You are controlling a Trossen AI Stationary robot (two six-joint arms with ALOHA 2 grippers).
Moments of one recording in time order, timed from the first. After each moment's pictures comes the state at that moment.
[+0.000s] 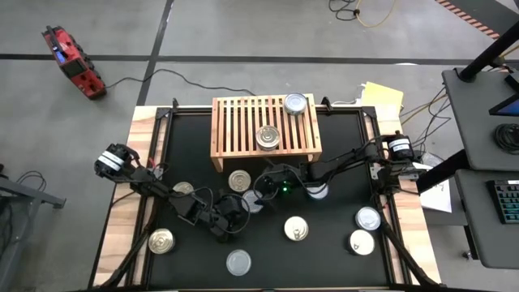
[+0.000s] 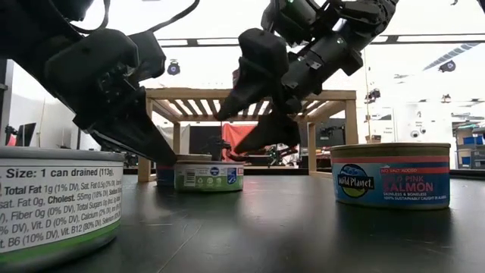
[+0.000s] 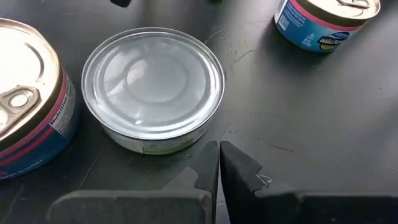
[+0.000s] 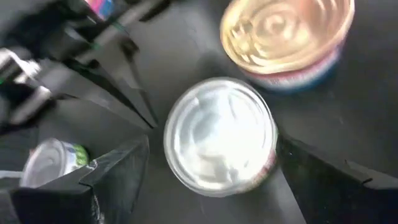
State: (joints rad) left arm -0.50 1.68 0.69 0.17 -0.51 -0.74; right arm 0.05 1.85 1.03 0.16 -0.12 0.60
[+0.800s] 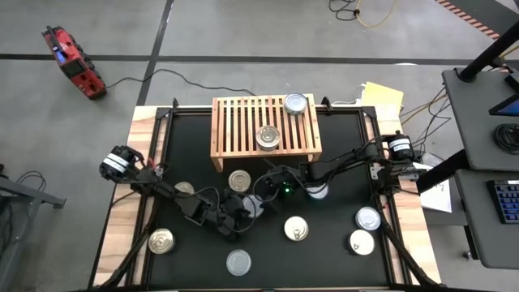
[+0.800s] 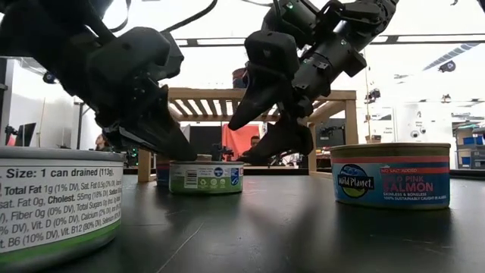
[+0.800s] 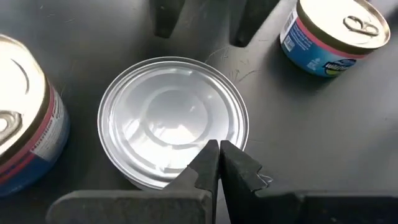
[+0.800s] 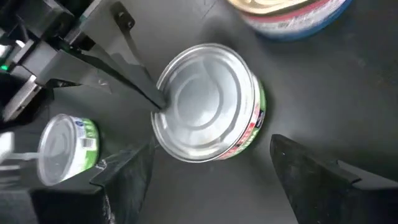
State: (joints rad) left arm -0.48 1.75 0.77 0.14 -0.52 -0.80; right arm 0.05 1.85 1.02 0.08 -0.22 0.68
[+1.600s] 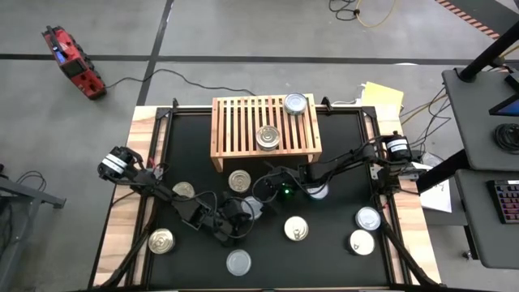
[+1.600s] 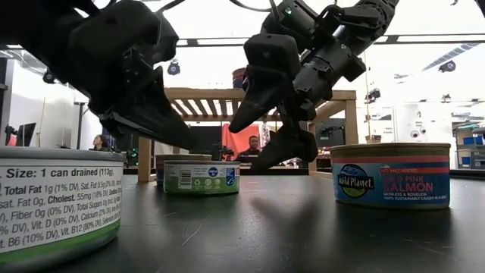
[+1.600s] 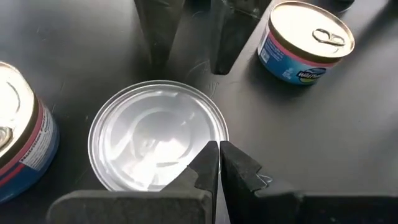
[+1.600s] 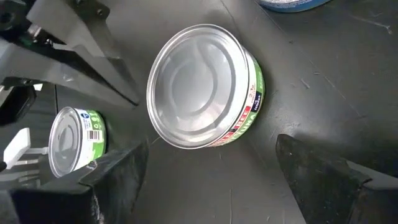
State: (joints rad) left arm -0.53 1.73 0.79 0.15 -0.58 -0.77; right arm 0.06 1.87 1.02 0.08 -0.27 0.73
